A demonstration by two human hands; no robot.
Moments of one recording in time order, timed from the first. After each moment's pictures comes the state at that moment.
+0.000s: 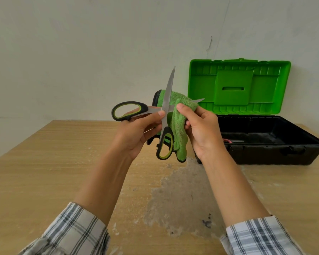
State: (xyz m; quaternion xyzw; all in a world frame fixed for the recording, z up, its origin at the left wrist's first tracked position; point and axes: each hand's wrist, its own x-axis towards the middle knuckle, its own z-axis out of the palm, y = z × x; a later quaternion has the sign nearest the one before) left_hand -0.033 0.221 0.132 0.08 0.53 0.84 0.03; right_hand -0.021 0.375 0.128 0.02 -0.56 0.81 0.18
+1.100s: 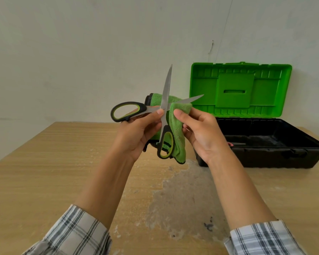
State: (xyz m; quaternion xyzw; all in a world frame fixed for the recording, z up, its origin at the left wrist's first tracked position) left_hand -0.027 0.220 0.139 0.09 0.49 0.87 0.02; right_hand -0.019 0.382 0.131 0.09 -0.58 0.80 0.08
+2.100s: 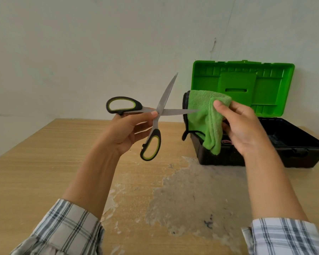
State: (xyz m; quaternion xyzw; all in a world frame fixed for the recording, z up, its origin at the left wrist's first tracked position) left_hand -0.033 0.193 0.144 0.07 0.58 0.81 0.07; right_hand -0.010 0.448 0.143 0.03 -0.66 0.73 0.18
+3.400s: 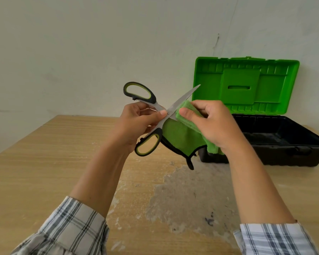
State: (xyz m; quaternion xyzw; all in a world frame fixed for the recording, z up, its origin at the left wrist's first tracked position) left_hand -0.035 0.208 0.135 0.13 0.67 0.73 -0.03; right_hand -0.006 0.400 0.145 0.12 -0.84 0.49 0.20
